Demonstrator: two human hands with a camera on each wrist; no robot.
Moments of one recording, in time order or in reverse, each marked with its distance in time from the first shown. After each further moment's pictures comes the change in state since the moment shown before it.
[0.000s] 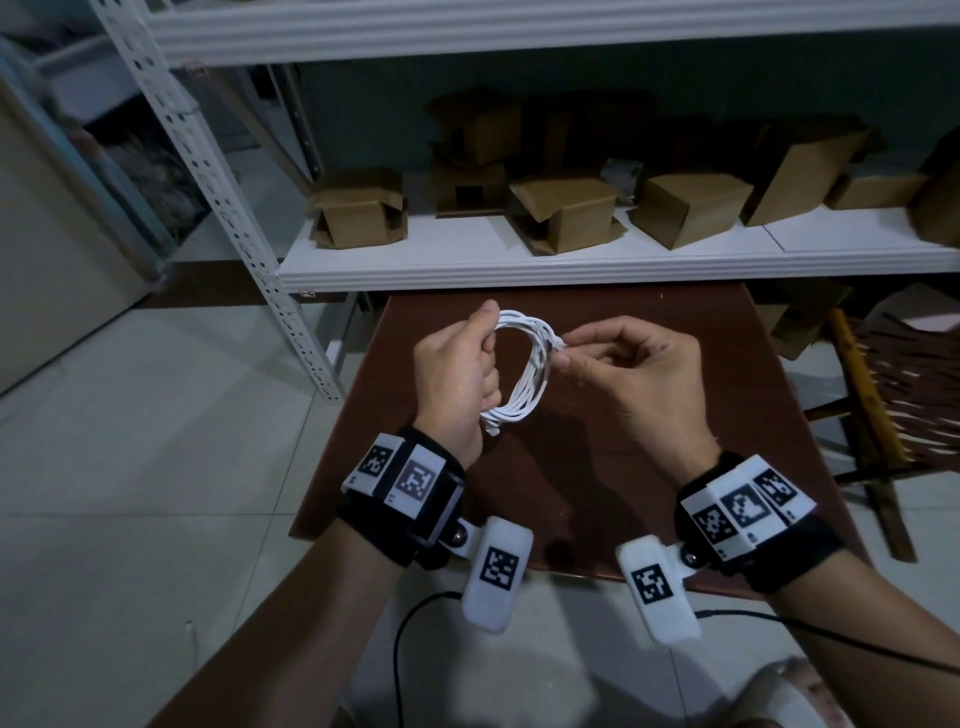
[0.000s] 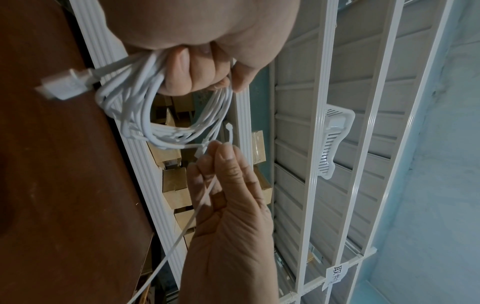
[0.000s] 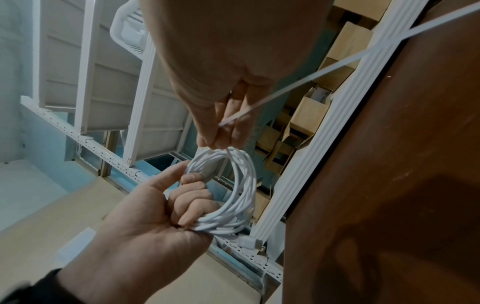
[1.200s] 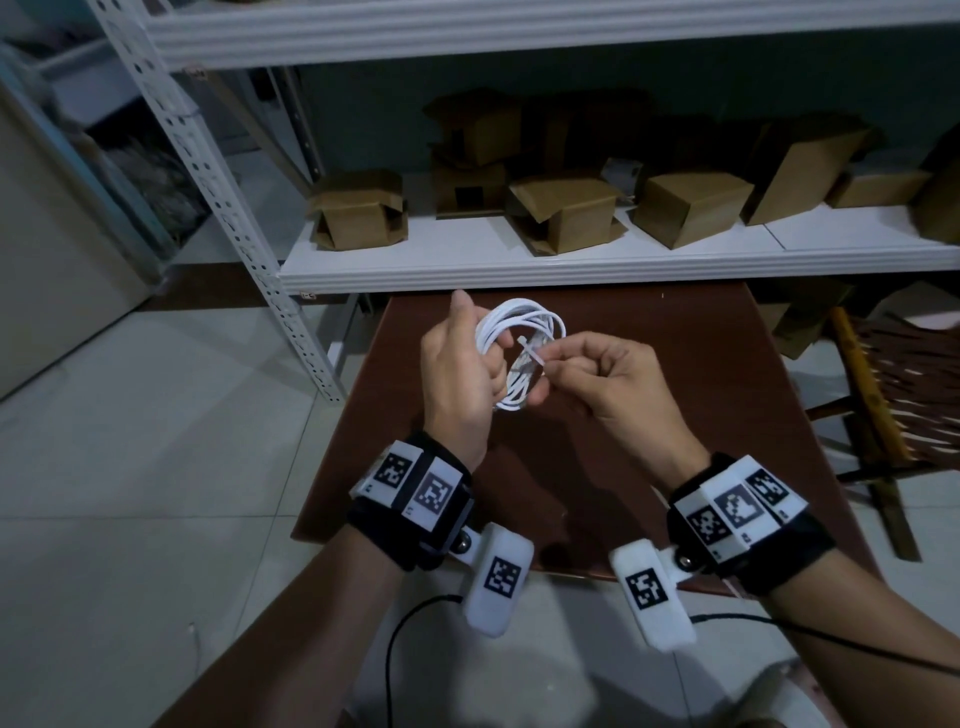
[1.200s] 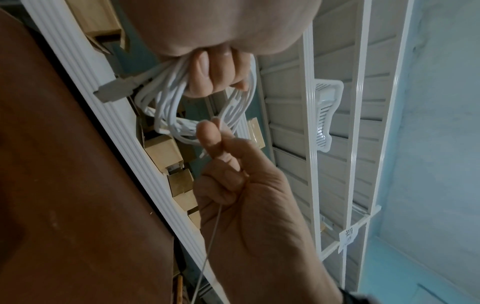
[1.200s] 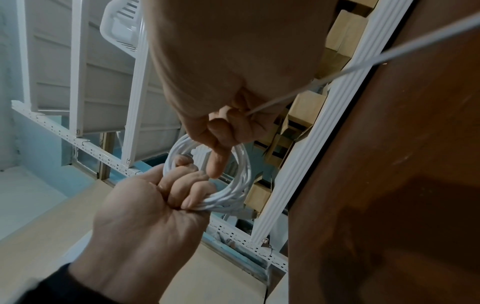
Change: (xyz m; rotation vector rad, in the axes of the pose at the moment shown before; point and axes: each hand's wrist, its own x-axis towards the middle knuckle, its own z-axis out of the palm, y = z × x) left_hand -0.009 0.004 0.006 0.041 -0.023 0.169; right_hand -0.005 -0.006 0.015 0.092 -0.148 0.263
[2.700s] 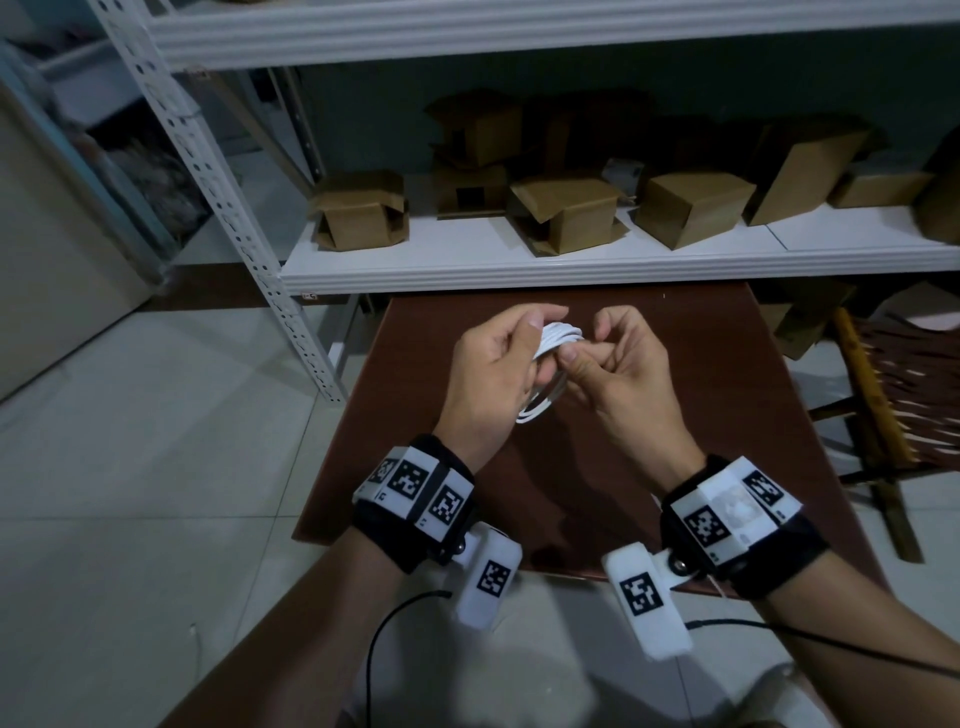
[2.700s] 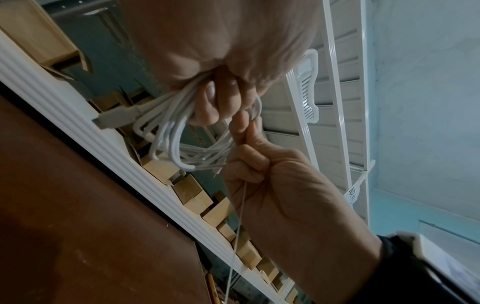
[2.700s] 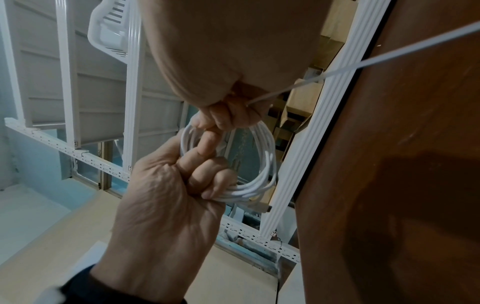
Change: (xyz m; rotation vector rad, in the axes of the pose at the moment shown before) left_hand -0.002 -0.006 0.004 0.245 -0.250 0.179; right_hand -0.002 -0.006 0.008 0.326 -0.066 -0.196
